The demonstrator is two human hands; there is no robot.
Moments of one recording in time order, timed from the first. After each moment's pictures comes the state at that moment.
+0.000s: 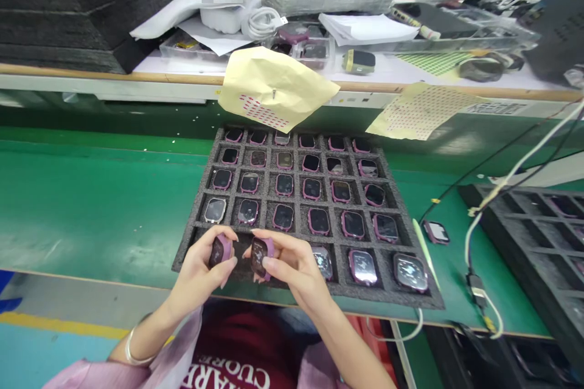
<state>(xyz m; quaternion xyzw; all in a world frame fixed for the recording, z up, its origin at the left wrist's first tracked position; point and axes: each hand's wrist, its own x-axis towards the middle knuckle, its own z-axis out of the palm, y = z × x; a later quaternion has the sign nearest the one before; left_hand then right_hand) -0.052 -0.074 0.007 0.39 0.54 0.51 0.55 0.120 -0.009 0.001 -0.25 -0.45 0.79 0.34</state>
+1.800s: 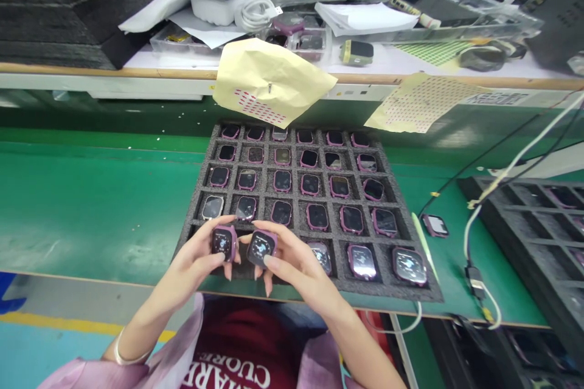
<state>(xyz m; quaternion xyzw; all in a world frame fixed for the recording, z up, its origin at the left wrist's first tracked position) -0.064 -0.075 0.005 0.35 0.42 0.54 0.65 0.131 -0.007 0.011 -0.22 -0.50 0.79 0.28</state>
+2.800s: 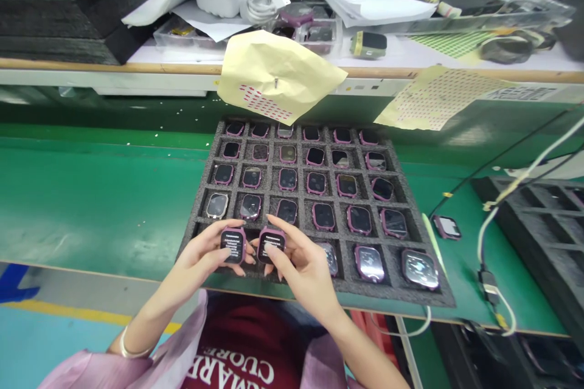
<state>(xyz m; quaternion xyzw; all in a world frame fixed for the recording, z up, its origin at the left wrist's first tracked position) -0.066 -0.074 0.003 0.33 0.40 0.53 0.67 0.124 -0.015 -0.001 -0.33 -0.56 0.67 0.36</state>
